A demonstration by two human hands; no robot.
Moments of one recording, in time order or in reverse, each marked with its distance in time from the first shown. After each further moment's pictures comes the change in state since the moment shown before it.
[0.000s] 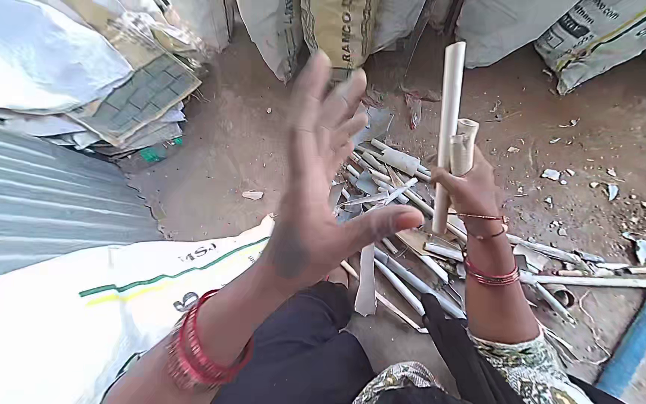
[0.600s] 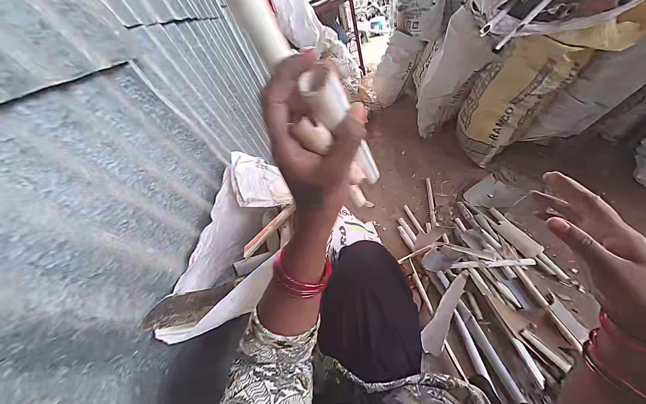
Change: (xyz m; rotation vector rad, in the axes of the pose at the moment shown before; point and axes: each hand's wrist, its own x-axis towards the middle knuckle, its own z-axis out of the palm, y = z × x) left_hand -0.124 0.165 -0.111 0.405 0.885 0.467; right_hand -0.096 -0.124 0.005 0.284 -0.572 -0.579
